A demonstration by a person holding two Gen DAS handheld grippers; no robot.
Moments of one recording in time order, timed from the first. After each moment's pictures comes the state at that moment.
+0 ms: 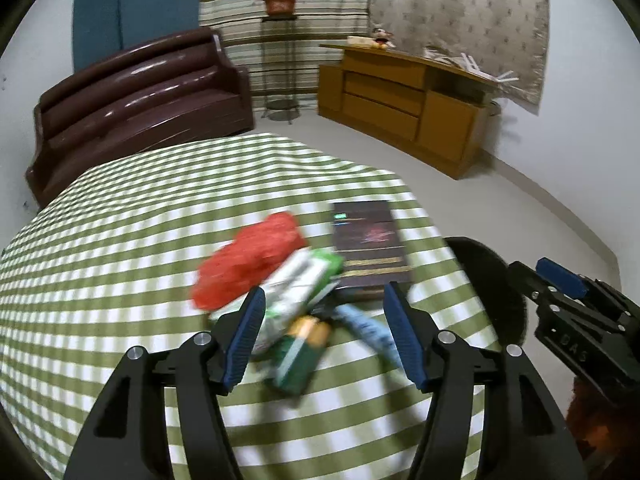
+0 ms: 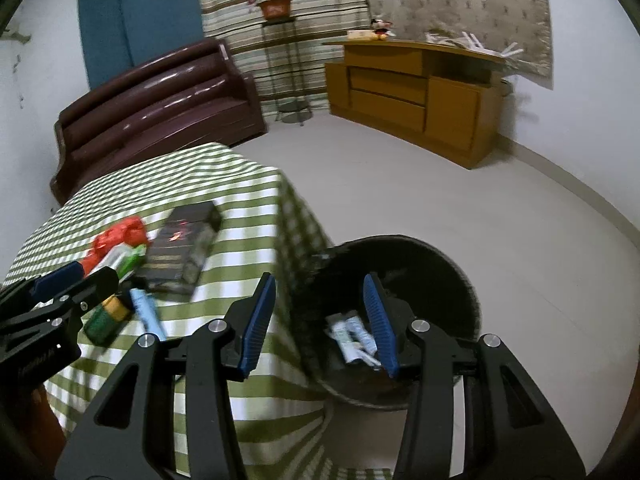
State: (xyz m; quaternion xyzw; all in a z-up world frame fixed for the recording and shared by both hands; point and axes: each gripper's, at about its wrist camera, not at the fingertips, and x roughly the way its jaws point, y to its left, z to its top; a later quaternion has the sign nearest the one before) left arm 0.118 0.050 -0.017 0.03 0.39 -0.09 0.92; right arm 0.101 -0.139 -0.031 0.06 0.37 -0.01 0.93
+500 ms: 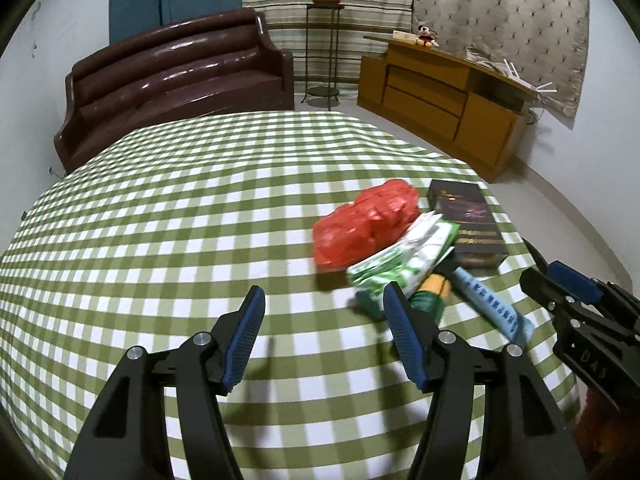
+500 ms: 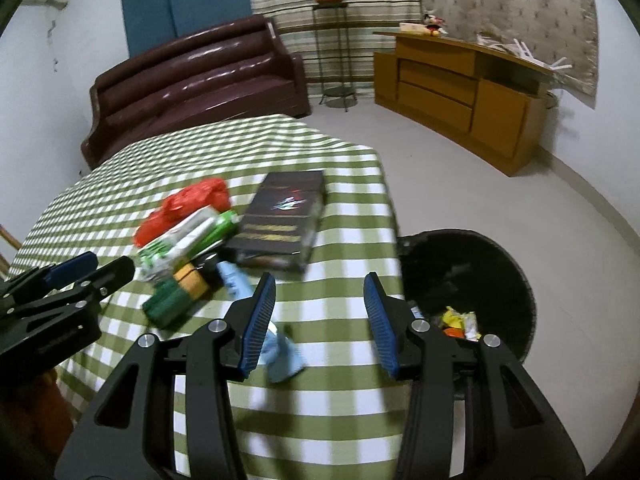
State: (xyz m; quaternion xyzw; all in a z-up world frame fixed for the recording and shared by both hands) left arm 0.107 0.120 -0.028 0.00 0.41 -0.04 0.91; right arm 0.099 -0.066 -0.032 0.03 0.39 0.06 0.92
